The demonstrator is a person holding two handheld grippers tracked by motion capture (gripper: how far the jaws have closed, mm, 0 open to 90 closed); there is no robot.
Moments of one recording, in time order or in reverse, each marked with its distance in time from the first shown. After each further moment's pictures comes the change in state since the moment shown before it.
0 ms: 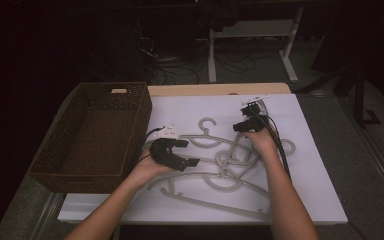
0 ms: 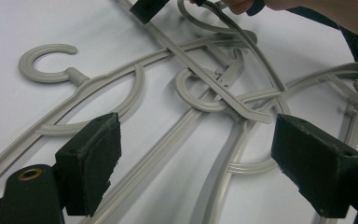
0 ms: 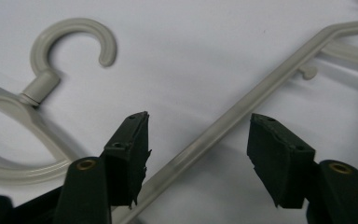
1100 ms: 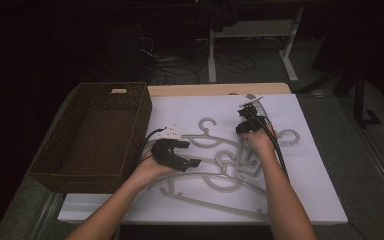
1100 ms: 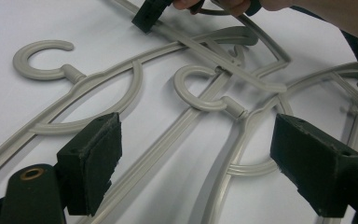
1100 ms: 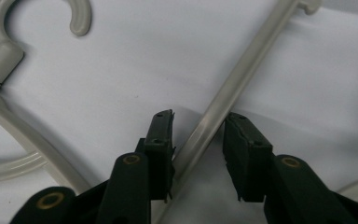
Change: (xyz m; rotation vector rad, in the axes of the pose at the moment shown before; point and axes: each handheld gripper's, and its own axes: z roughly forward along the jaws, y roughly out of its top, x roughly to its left) left arm -0.001 0.000 0.004 0.008 0.003 -0.006; right arm 0.000 0.002 0.016 0.134 -0.033 0.019
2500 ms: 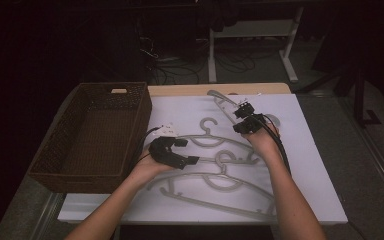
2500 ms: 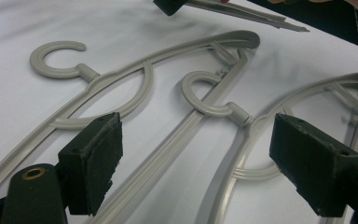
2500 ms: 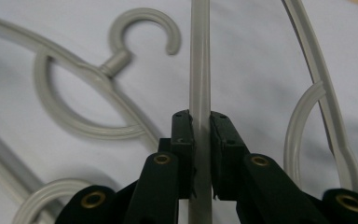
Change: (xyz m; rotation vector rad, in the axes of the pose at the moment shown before) left arm 0.006 -0.001 -0.005 -0.032 0.008 -0.033; right arm 0.031 -0.006 -0.053 -0.114 0.045 -0.243
